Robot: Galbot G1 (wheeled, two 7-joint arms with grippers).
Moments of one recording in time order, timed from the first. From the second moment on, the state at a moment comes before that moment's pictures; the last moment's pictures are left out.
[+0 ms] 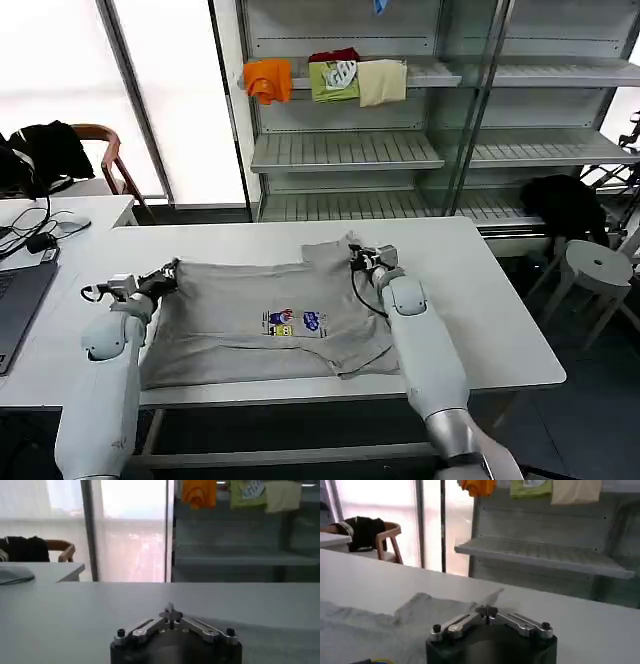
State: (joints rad) left arm 0.68 -1.25 -0.71 -1.24 -0.20 0.36 0.27; right arm -0.47 1.61 0.42 1.07 -0.10 -0.28 -0.31
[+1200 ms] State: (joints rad) left arm 1.02 -1.18 -0.79 -1.52 -0.56 0.30 0.38; right arm -0.95 1.56 0.44 1.79 0.06 -0.46 -0.30
